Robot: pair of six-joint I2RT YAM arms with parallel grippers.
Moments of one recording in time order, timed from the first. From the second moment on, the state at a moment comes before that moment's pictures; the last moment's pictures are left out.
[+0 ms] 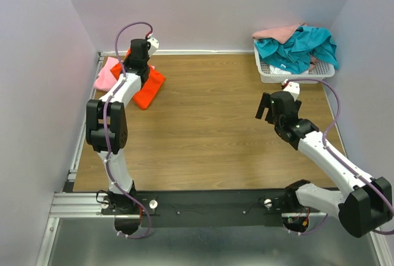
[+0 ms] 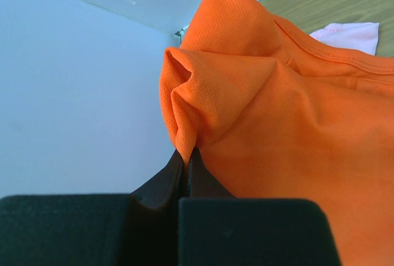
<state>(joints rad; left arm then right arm) -0.12 1.93 1.52 -0.02 -0.48 0.66 0.40 1.08 0.77 -0.34 0.47 0.44</state>
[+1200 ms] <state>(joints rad) 0.04 2.06 1.70 0.00 -0.31 0.50 0.40 1.06 0.78 -0.34 0.50 0.43</state>
